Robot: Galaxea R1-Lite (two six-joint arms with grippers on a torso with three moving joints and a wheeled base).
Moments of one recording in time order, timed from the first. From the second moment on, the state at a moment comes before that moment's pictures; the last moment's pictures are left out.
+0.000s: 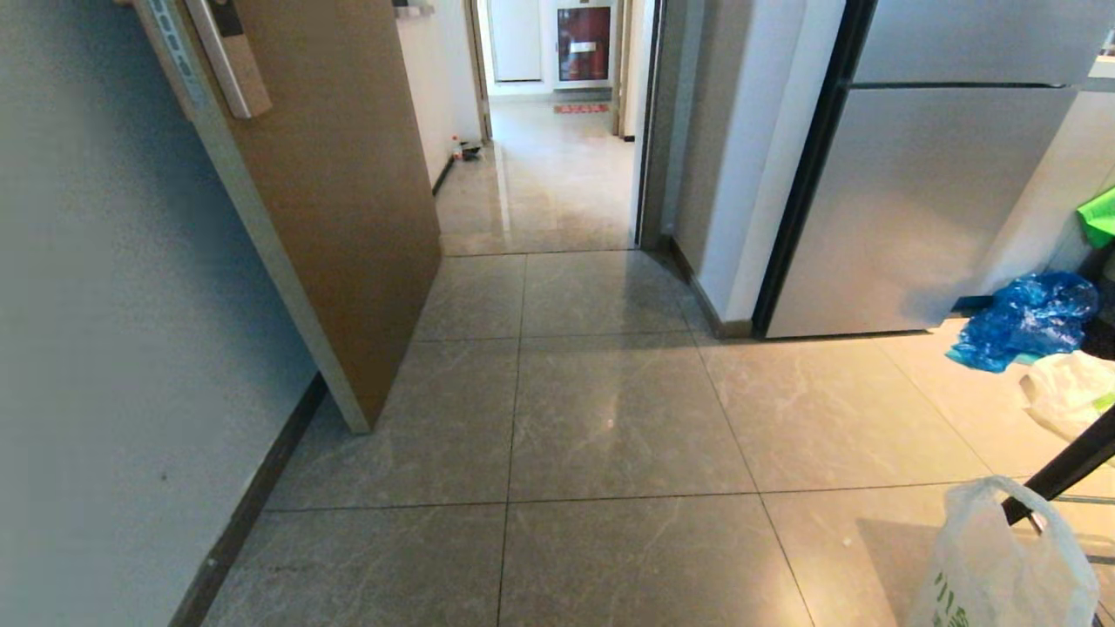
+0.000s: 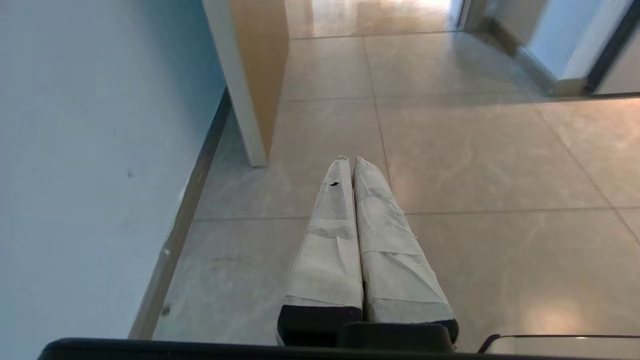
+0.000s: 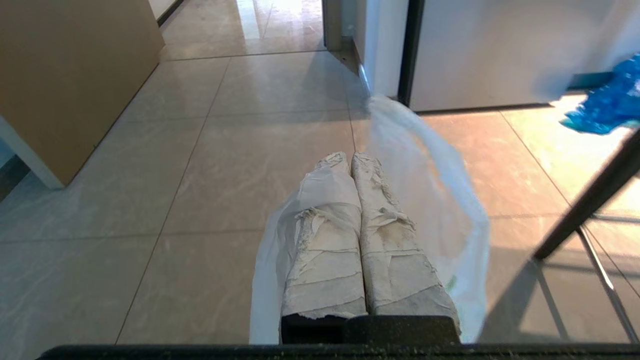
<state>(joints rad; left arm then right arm) 0.00 0.00 0.00 0.01 0.00 0.05 0.00 0.00 0.00 -0.08 -0.01 0.01</state>
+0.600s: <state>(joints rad) 0.00 0.00 0.00 0.01 0.00 0.05 0.00 0.00 0.00 -0.08 -0.01 0.00</state>
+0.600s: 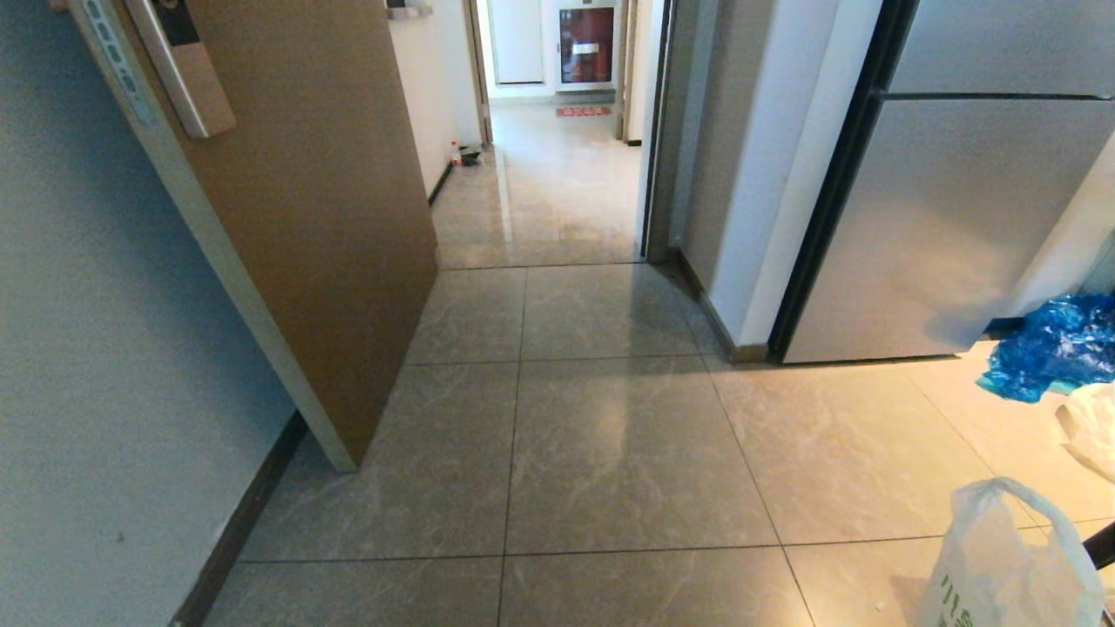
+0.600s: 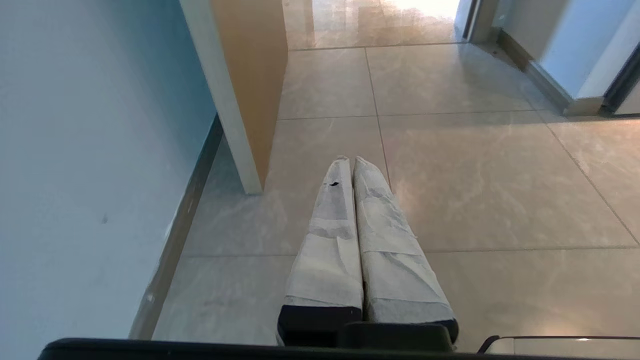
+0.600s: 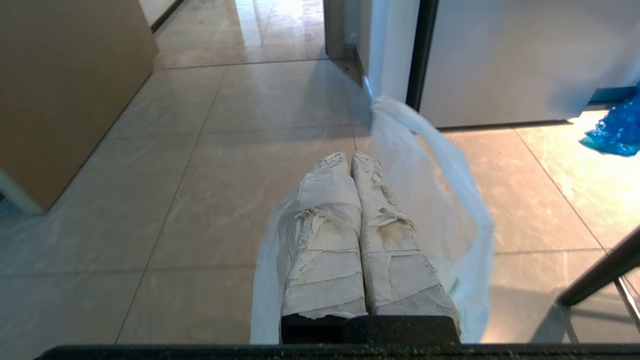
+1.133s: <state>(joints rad) 0.00 0.00 0.00 0.00 0.00 0.05 0.00 0.00 0.00 -0.08 -0.01 0.01</state>
